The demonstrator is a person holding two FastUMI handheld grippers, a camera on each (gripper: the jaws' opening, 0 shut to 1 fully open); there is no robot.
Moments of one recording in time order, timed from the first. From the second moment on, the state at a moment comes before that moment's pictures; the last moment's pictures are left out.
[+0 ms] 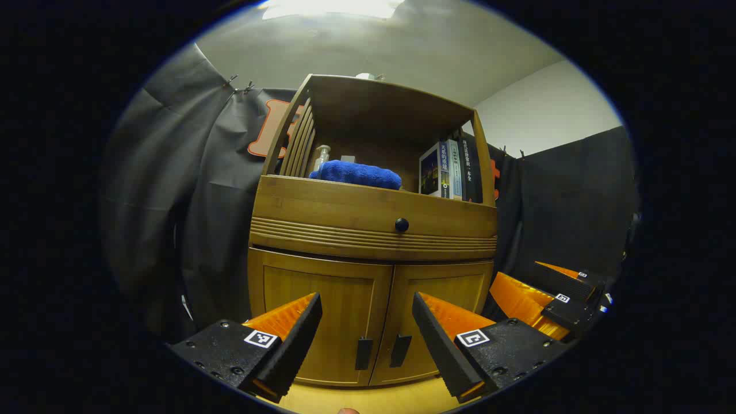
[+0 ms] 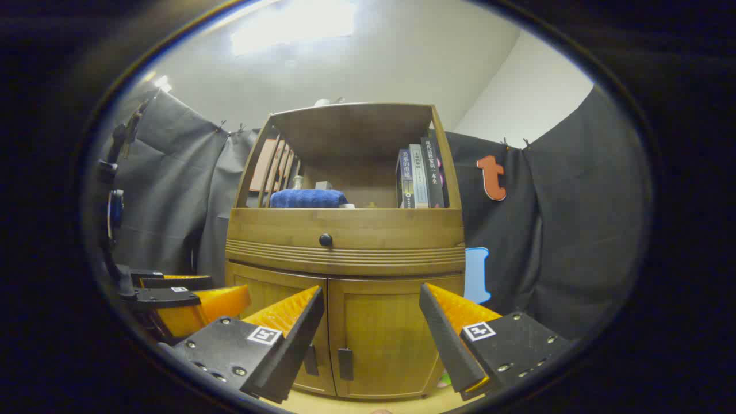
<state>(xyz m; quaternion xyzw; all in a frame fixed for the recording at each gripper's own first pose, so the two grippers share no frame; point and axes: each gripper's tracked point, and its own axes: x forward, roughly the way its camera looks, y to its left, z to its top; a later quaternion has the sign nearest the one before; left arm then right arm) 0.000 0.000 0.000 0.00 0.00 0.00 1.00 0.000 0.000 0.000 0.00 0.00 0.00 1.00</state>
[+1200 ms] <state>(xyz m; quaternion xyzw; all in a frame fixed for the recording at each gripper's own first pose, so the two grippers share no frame) -0.025 0.024 -0.001 0.01 0.01 0.05 1.00 0.006 -0.002 -0.037 0.00 0.05 0.00 1.00</state>
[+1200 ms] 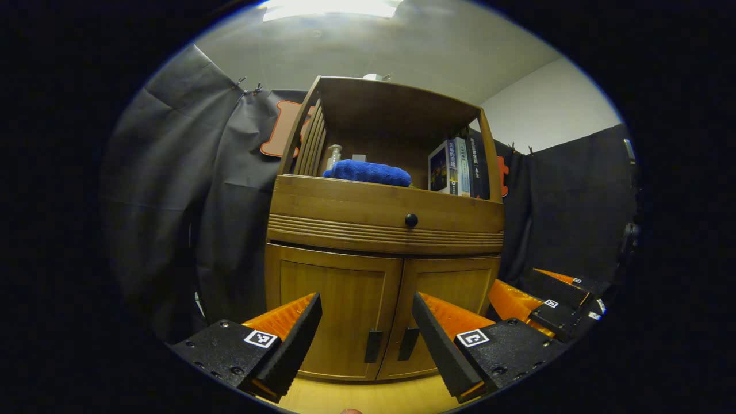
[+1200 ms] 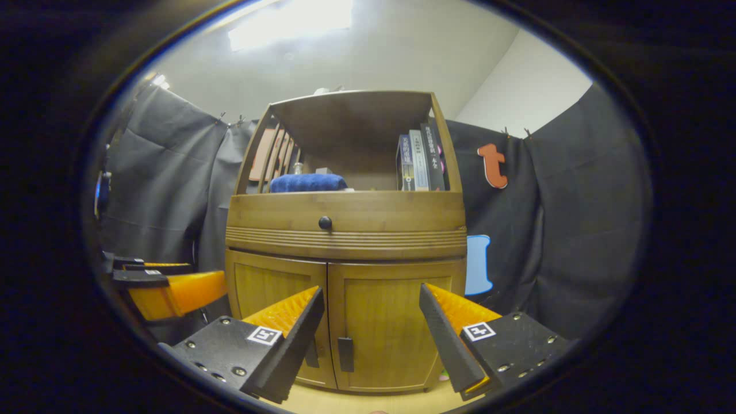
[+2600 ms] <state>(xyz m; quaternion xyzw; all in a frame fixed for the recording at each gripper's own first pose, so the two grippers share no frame) -0.081 0.184 0.017 0.08 0.00 0.28 0.96 0.117 0.051 -0.257 -0.02 0.26 0.02 0.97</state>
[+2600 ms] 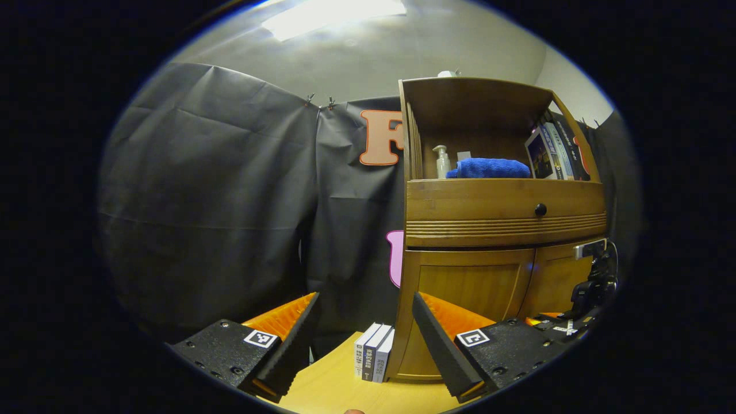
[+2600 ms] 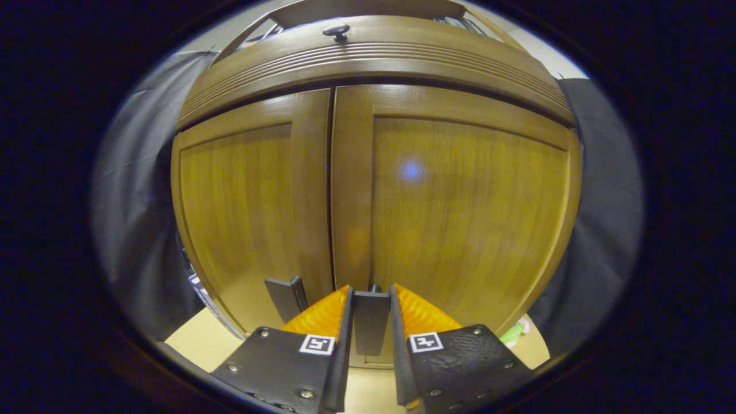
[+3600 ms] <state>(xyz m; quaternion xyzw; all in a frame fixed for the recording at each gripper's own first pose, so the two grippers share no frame) -0.074 0.122 0.000 0.03 0.02 0.19 0.98 0.049 0.027 -0.230 -0.01 0.25 0.01 0.97</state>
